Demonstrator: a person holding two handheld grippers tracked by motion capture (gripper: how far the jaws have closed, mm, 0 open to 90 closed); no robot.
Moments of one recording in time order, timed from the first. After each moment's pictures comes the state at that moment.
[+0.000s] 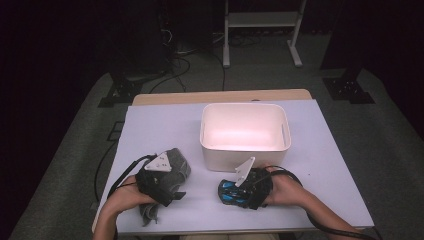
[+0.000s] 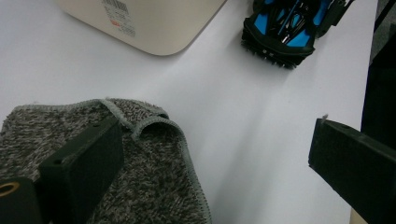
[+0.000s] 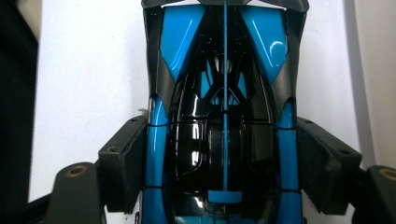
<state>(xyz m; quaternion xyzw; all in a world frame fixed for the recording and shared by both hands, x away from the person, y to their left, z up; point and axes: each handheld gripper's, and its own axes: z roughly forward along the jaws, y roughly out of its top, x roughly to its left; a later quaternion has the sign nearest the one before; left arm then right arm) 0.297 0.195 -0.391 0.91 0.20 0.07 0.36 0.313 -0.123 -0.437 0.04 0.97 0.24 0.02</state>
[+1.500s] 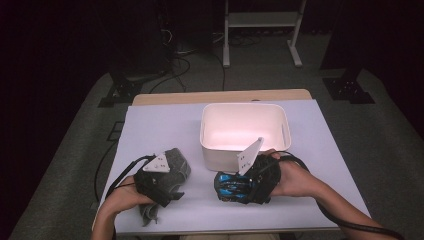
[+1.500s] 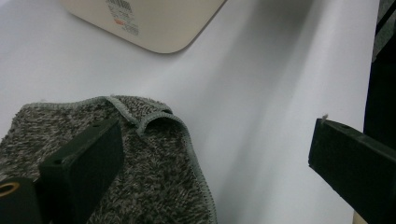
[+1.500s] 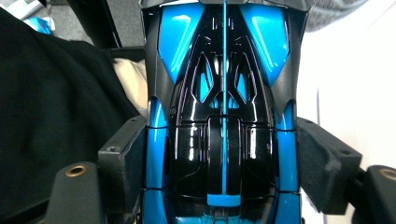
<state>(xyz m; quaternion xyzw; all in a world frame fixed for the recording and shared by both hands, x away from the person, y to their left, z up) 0.296 0.200 -0.391 0.91 0.20 0.08 0.36 0.297 -0.124 -0.339 0.01 0.96 0.29 -0.02</state>
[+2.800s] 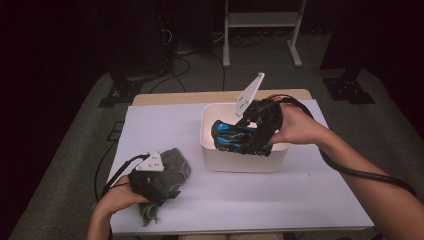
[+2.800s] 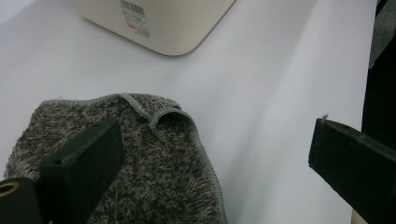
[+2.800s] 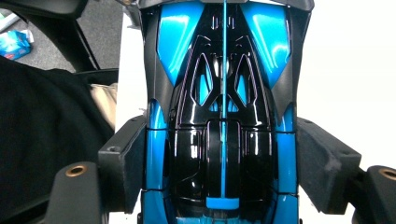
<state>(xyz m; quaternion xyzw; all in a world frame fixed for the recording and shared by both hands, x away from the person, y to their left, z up) 0.295 0.212 -0.386 0.90 0.20 0.09 0.37 0.364 -0.120 -0.229 0.03 0.96 0.28 0.01</state>
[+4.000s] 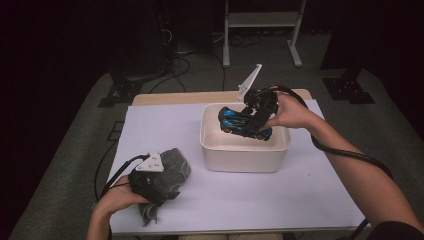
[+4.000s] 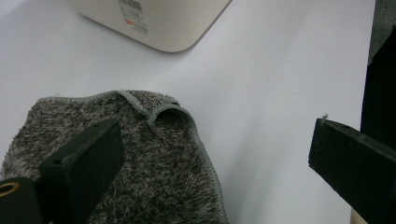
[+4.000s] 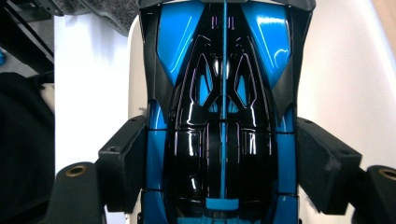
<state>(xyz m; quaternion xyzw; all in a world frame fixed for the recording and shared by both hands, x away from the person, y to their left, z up) 0.295 0.212 -0.388 0.91 0.20 0.08 0.36 0.437 -0.132 -0.264 0.09 0.96 0.26 0.00</state>
